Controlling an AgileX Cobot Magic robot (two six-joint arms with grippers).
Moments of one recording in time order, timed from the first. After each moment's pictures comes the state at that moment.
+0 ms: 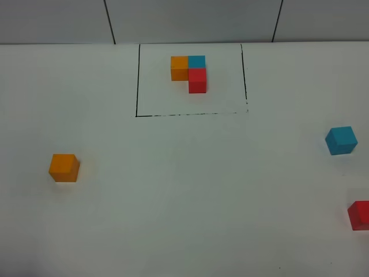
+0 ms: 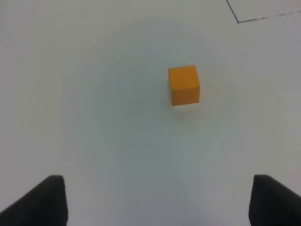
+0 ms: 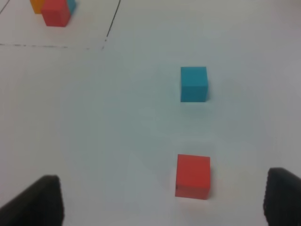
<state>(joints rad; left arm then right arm) -0.03 0.08 -0.52 -0.05 1.05 0.13 0.03 0.01 -0.50 0.08 1.07 -0.10</state>
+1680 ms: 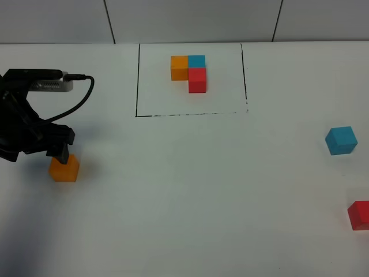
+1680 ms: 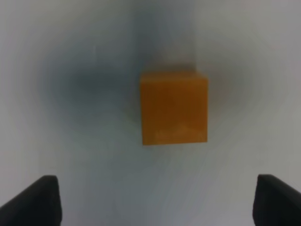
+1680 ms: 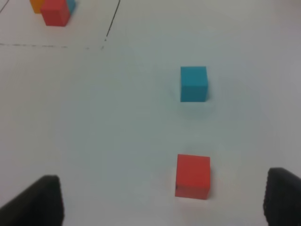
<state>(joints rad) -0.14 1.66 -1.04 -0.03 0.83 -0.08 0.03 0.01 -0.50 0.08 1.07 -0.10</state>
